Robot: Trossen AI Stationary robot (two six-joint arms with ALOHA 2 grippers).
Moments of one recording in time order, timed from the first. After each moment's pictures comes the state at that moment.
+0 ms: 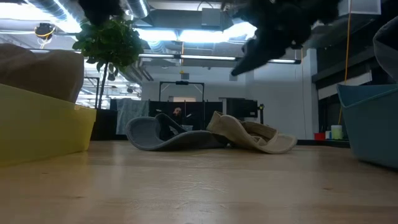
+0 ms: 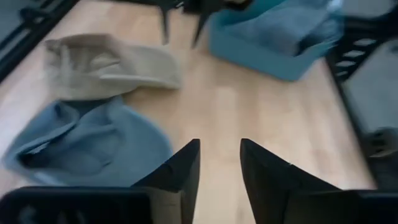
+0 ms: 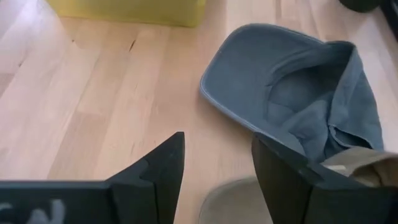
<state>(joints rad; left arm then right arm) -0.31 0.92 0.81 -0.46 -0.30 -0.31 0.01 1.37 0.87 -0.17 0.03 -0.14</state>
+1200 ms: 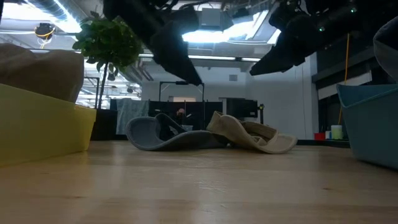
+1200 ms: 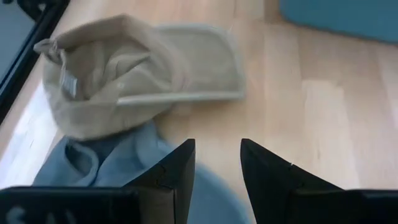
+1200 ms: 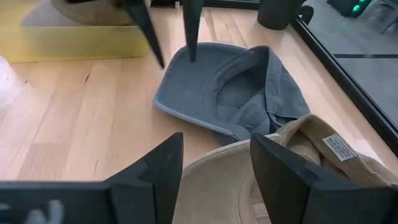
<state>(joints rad) -0.02 1.59 1.04 -0.19 -0.22 -0.01 0.01 1.13 0.59 0.08 0.21 -0.03</state>
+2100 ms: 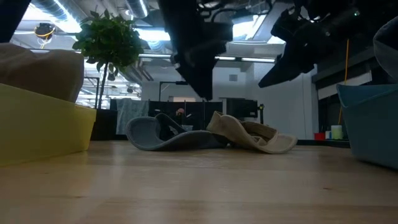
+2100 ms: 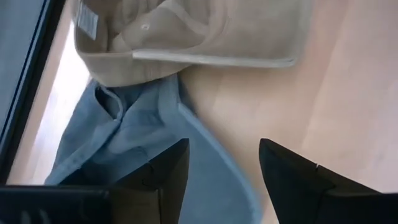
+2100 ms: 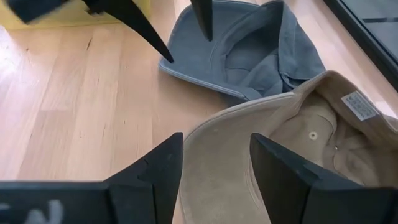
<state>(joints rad) -0.10 1.96 1.57 -0.82 -0.47 -0.32 0.02 1.14 0.59 -0.04 0.18 0.03</state>
